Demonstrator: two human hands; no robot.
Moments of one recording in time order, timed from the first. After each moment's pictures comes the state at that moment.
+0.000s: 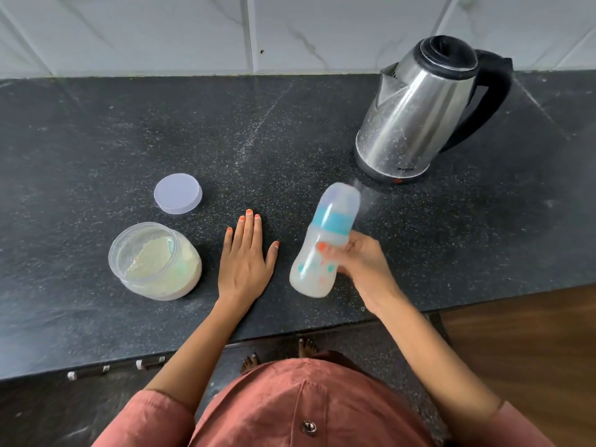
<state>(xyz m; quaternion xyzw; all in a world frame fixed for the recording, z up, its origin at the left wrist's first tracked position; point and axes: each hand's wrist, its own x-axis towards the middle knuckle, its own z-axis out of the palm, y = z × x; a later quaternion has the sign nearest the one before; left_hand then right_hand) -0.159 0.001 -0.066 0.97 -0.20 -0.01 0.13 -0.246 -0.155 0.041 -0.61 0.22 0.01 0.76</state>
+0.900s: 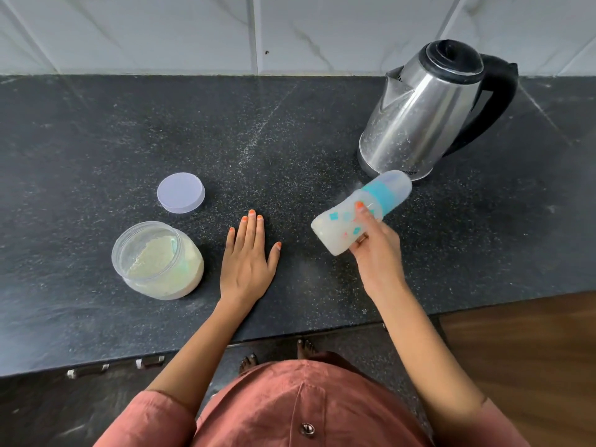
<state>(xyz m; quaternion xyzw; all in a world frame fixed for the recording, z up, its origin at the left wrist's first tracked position) -0.159 0.000 -0.067 0.97 -0.20 0.00 0.13 -0.227 -0.161 0.043 -0.40 0.30 -0.14 0.85</state>
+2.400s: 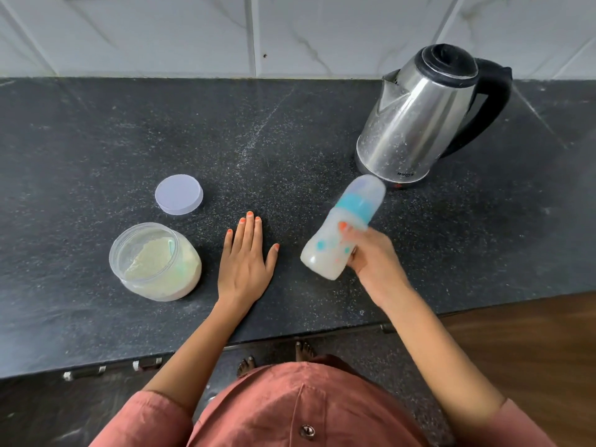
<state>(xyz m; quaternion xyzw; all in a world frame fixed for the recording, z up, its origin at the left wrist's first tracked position) -0.160 0.000 -0.066 0.97 -0.20 0.00 0.15 -0.237 -0.165 0.045 -0.48 0.27 -0.03 0.83</state>
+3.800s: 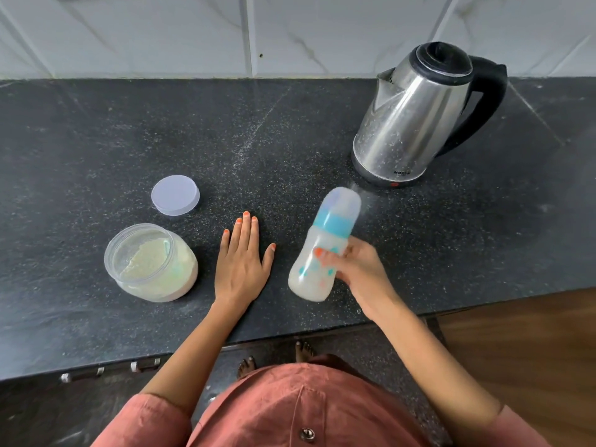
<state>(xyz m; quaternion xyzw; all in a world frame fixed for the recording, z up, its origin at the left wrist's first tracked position) -0.160 0.000 -0.065 0.97 -0.20 0.00 0.14 -0.251 -0.156 0.041 -0.60 0.22 0.02 0.77</state>
